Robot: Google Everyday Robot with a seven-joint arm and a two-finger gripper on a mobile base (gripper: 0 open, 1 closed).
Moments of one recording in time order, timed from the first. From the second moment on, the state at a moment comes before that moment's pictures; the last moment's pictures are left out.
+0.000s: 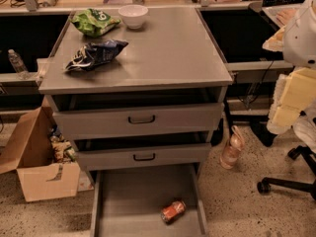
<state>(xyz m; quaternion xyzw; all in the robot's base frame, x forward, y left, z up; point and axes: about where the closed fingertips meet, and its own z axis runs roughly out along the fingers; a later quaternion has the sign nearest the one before) 0.438 -0.217 0.976 -0.60 0.78 -0.03 0.16</state>
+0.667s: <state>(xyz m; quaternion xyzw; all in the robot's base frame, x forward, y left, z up) 0.446 -0.195 0.925 -0.62 0.77 0.00 0.16</state>
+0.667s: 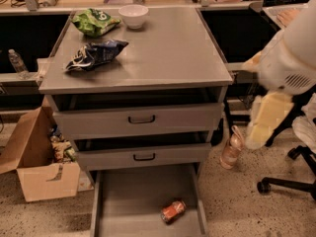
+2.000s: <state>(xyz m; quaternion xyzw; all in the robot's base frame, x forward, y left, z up) 0.456 -0.066 0.647 -0.62 0.75 0.17 0.17</state>
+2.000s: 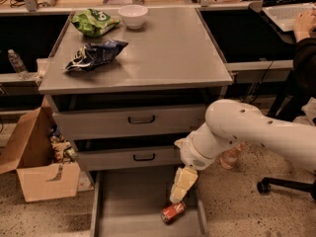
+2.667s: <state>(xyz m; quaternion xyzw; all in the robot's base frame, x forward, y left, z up) 0.470 -0.067 0.610 -0.62 0.74 0.18 0.19</state>
